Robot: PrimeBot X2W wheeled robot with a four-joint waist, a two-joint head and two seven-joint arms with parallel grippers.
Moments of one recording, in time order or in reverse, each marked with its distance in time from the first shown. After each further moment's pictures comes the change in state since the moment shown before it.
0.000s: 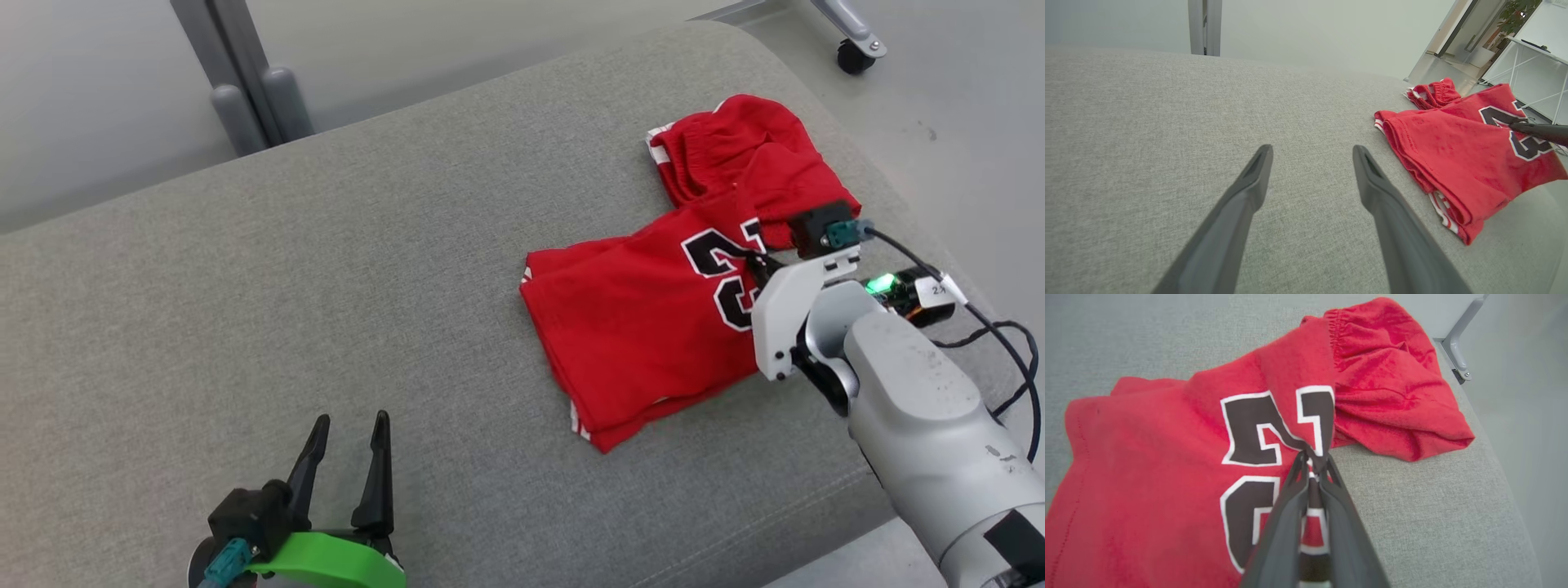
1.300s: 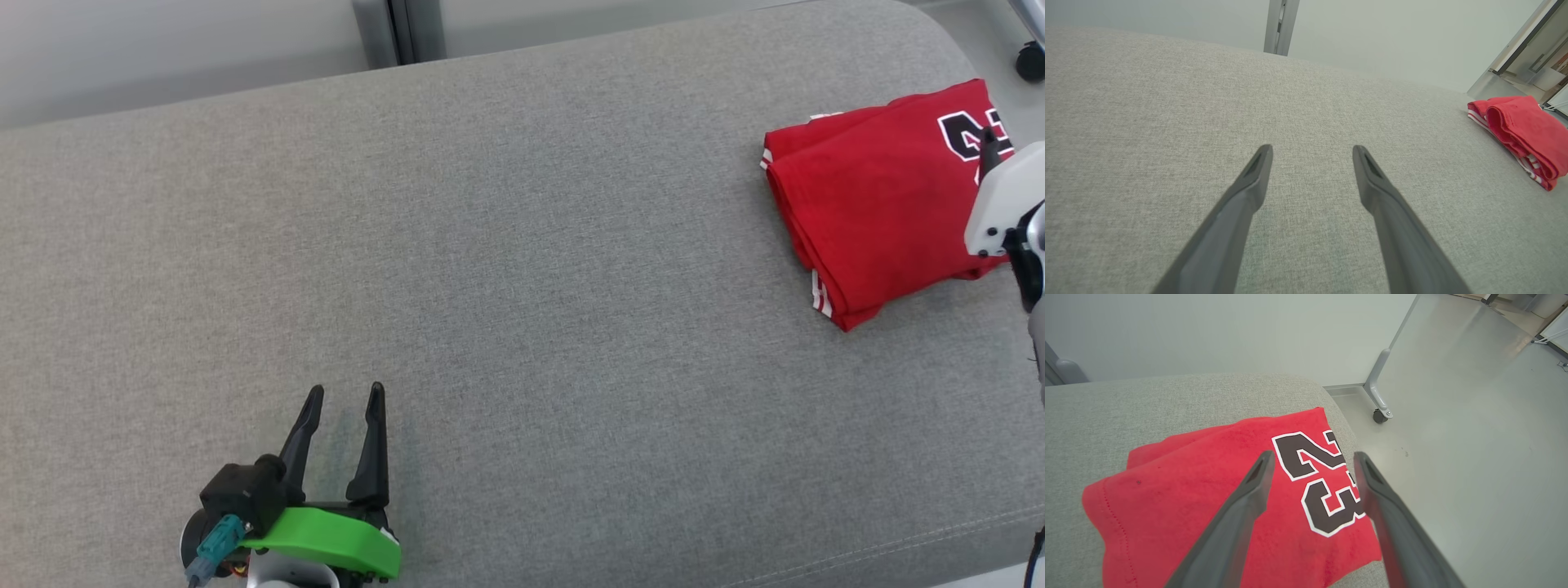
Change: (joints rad) left arm -0.045 0.000 0.008 -0.009 0.010 -0.006 0.000; right arm -0.259 -0.141 -0.650 0.288 -0.461 0.000 -0.167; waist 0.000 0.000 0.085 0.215
